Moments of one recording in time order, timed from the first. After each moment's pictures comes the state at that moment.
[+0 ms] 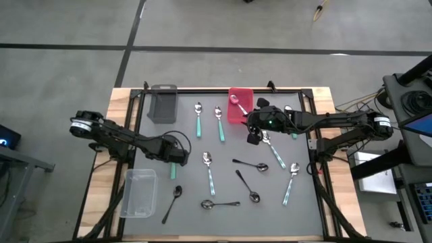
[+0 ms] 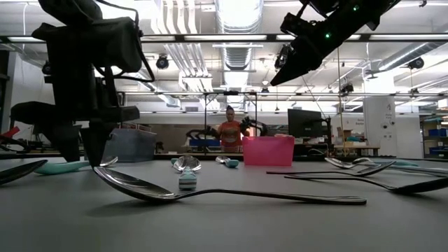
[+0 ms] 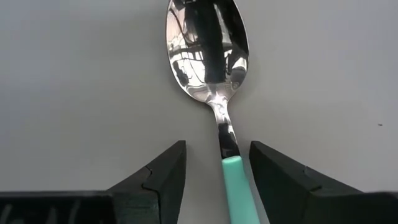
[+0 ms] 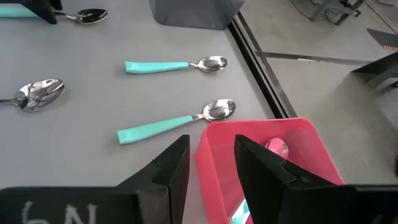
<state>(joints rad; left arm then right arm) -0.15 1.51 0.70 -0.70 -0.24 -1.55 -0.17 1.26 0.84 -0.17 0.26 -0.19</state>
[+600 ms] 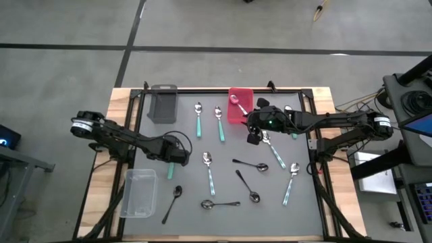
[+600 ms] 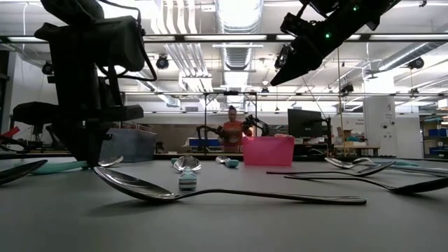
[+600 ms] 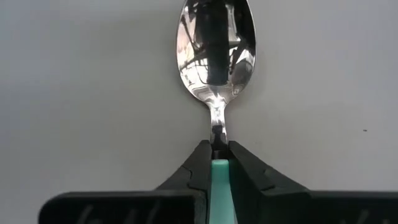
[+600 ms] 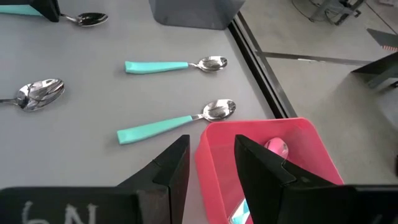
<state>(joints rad) -0.16 1.52 0.71 -0.69 -0.25 -1.58 -0.17 1.26 0.84 -0.17 0.26 -0.19</state>
